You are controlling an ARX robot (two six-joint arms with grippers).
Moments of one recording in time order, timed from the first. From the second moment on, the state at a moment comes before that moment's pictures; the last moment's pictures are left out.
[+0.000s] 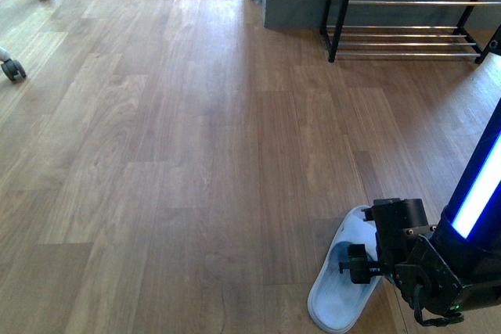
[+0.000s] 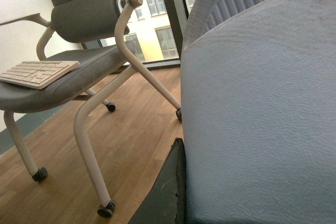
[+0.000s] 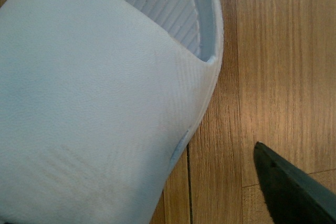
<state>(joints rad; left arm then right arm) 0.03 0.44 0.02 0.47 -0.31 0.28 0.03 2.94 1.20 0.71 0.37 0.09</state>
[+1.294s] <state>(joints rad) 0.03 0.44 0.02 0.47 -0.31 0.28 -0.17 1.82 0.48 0.99 0.13 -0.43</state>
